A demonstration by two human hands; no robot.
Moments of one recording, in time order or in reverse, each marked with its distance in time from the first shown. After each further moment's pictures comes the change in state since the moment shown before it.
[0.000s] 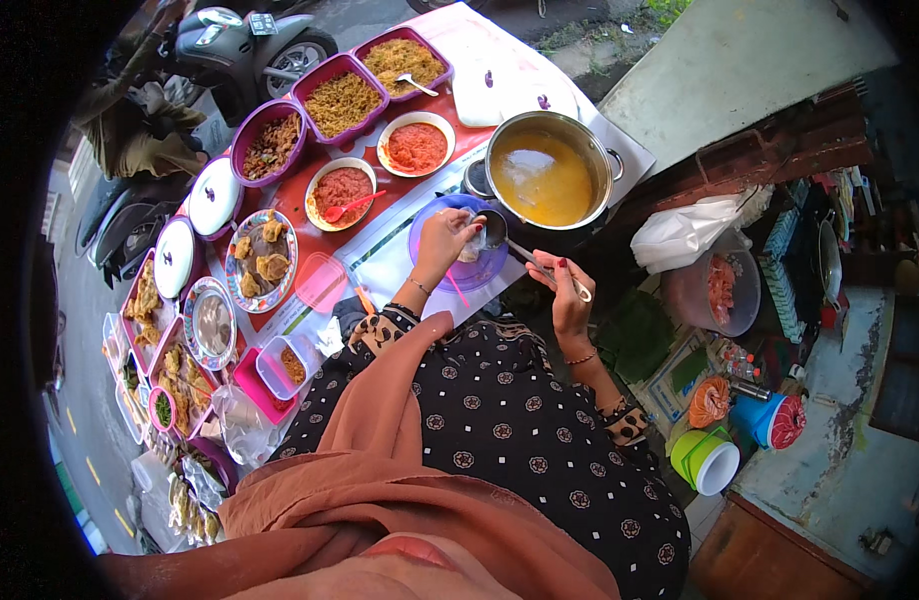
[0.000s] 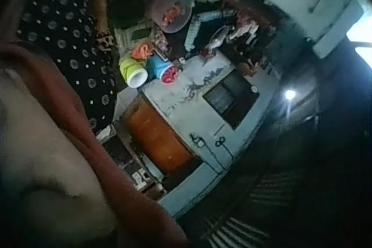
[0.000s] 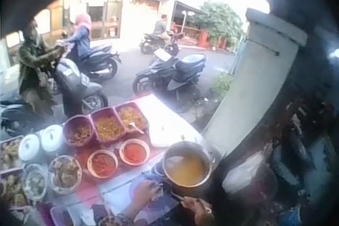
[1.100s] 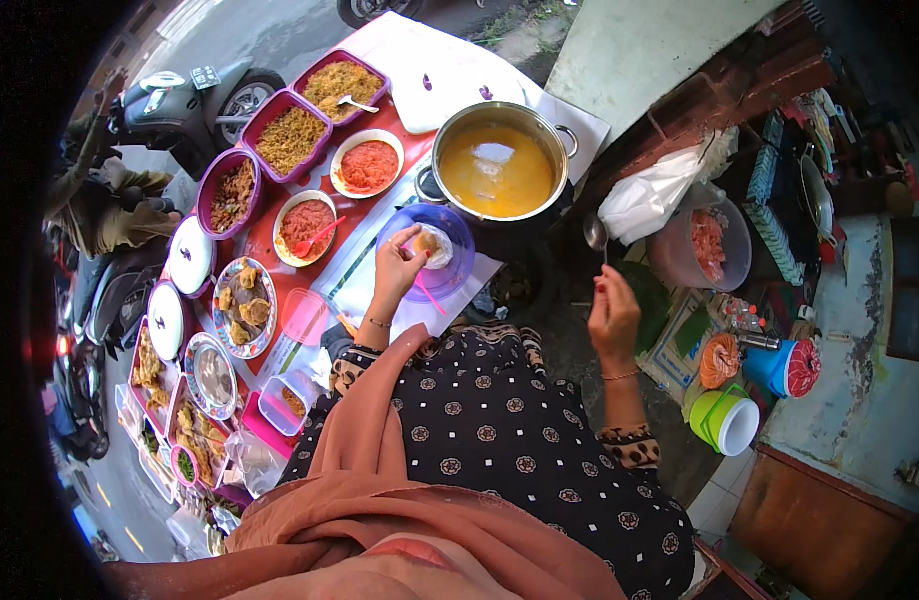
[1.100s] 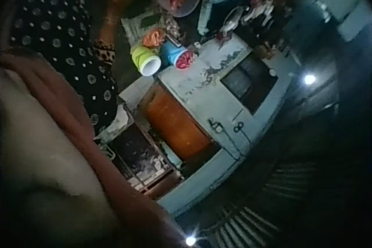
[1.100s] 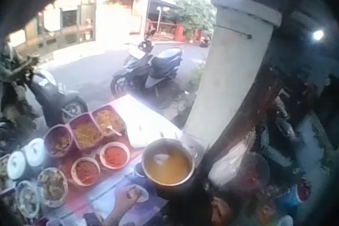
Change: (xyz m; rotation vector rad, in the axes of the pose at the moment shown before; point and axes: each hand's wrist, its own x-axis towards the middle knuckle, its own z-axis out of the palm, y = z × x) left_hand -0.019 -0.010 -0.011 -0.213 -0.090 -0.127; right_hand -0.043 -0.024 -0.099 -1.046 0.212 -0.457
